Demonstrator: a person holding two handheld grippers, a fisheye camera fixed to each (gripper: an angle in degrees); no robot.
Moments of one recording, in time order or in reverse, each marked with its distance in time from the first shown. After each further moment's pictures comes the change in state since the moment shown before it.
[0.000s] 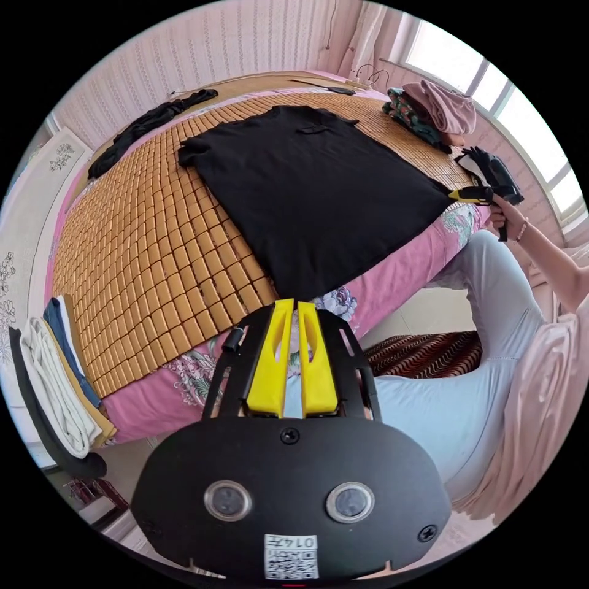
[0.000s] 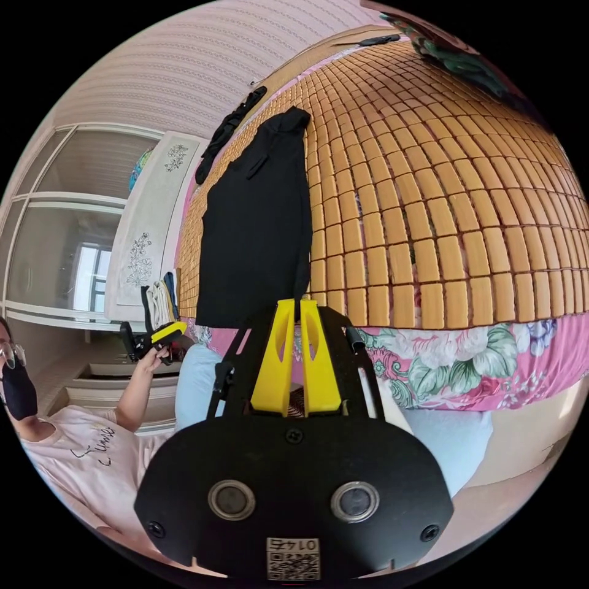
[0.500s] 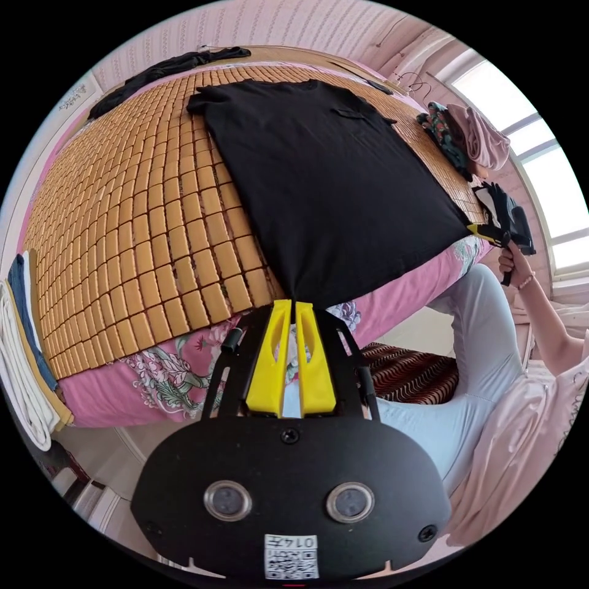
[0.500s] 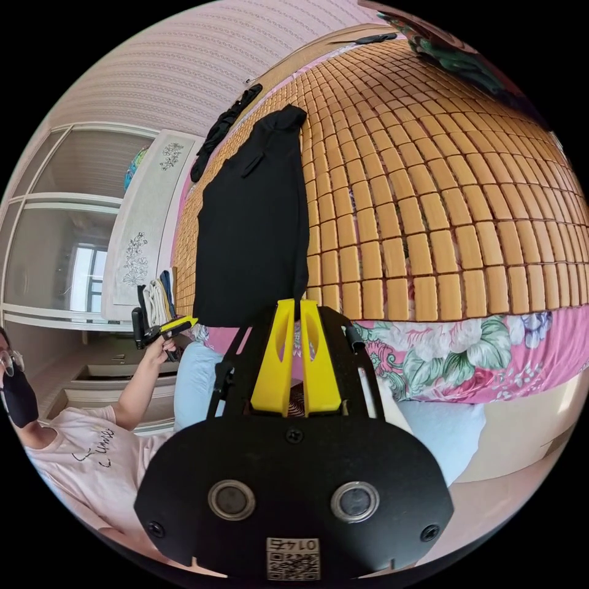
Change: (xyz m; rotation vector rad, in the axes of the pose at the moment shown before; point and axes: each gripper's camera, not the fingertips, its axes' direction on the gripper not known) left arm -0.062 -0.046 0.070 -0.097 0.152 -0.160; right arm 0.003 -0.042 -0.005 -0.017 0.013 0.006
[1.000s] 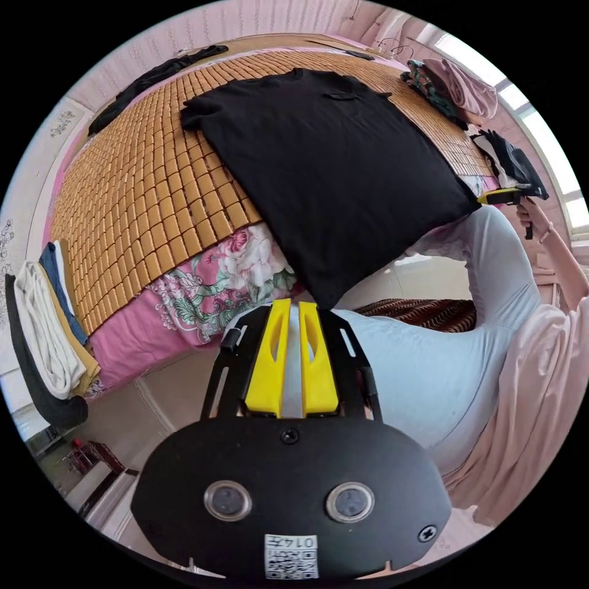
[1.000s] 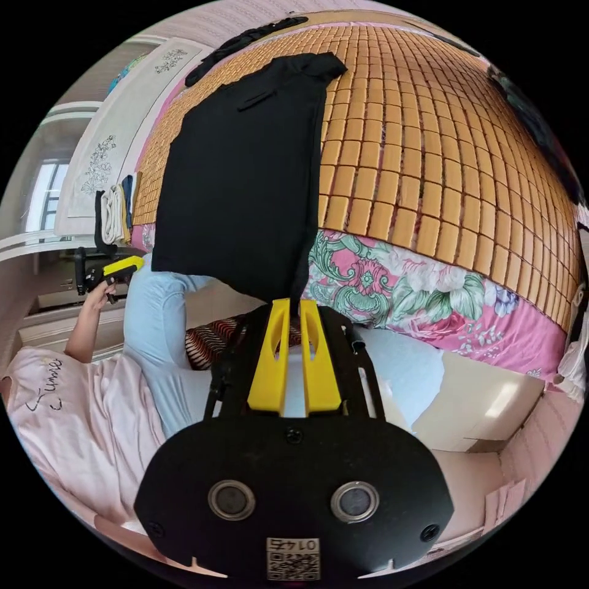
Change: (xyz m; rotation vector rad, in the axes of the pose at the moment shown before) left arm 0.021 0.073 0.000 -0.093 -0.165 0.080; right arm -0.037 0.012 0.017 -0.315 0.301 -0.199
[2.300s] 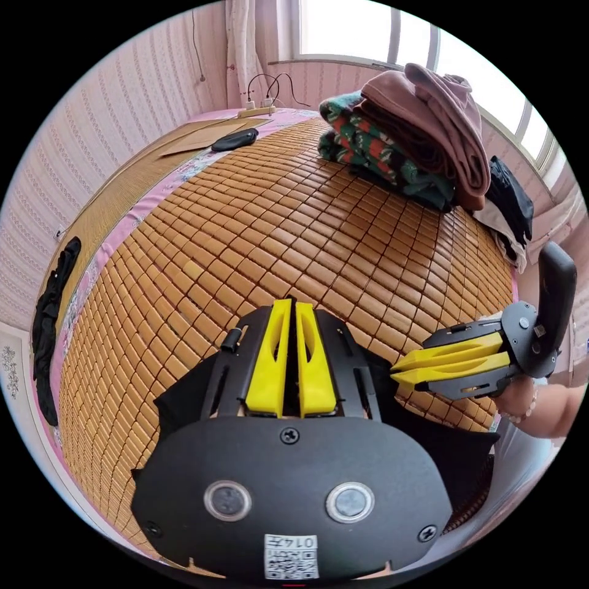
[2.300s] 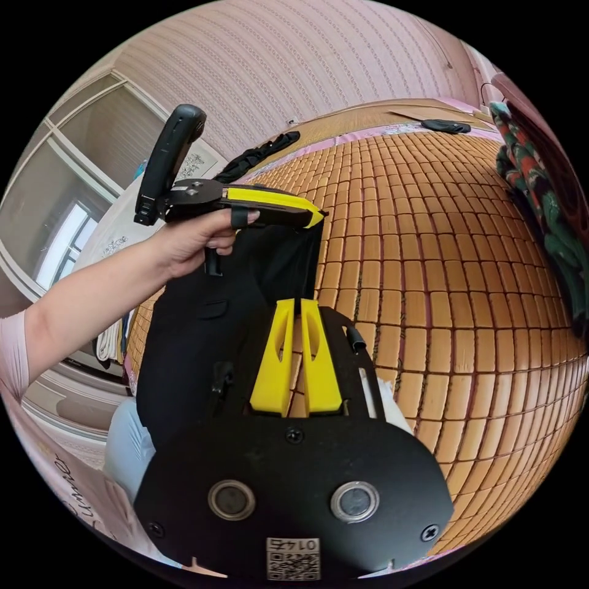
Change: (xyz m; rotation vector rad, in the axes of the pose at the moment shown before) left arm 0.170 -0.496 0.062 0.317 0.024 0.511; right arm 0.012 -0.216 -0.031 0.568 -0.036 0.000
